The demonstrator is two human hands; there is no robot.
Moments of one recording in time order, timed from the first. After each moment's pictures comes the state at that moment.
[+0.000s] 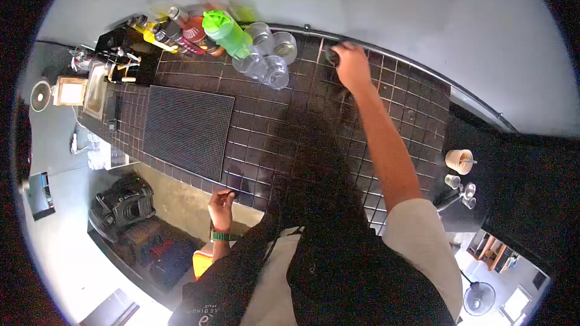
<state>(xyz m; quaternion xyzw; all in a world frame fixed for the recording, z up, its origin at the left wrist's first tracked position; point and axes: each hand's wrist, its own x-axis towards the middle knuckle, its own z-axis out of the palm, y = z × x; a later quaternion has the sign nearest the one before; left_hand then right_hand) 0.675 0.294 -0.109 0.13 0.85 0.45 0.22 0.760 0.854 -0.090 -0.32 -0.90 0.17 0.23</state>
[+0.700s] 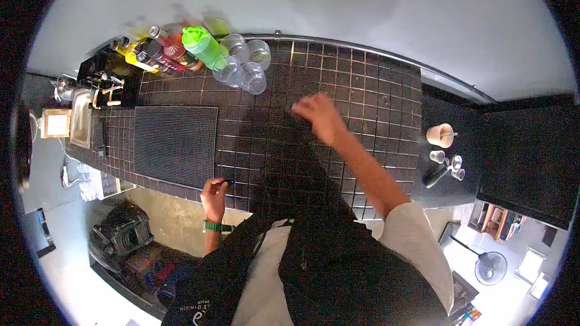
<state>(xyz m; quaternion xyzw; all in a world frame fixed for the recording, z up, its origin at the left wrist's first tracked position) 0.632 0.334 -0.112 0.23 0.81 0.48 0.24 0.842 0.725 -0.070 -0.18 -0.96 0.19 0.14</state>
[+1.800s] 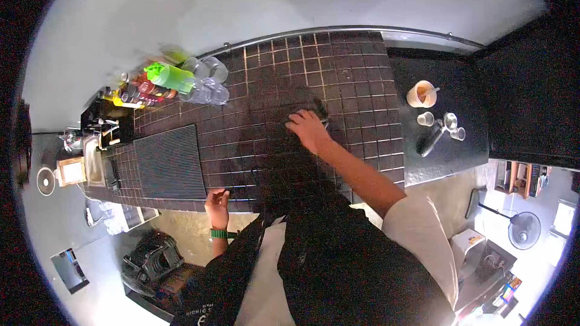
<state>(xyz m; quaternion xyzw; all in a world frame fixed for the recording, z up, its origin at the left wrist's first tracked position) 0.693 0.352 -0.095 0.27 0.81 0.44 0.26 0.946 0.689 -0.129 -0.25 -0.95 0.18 0.10</state>
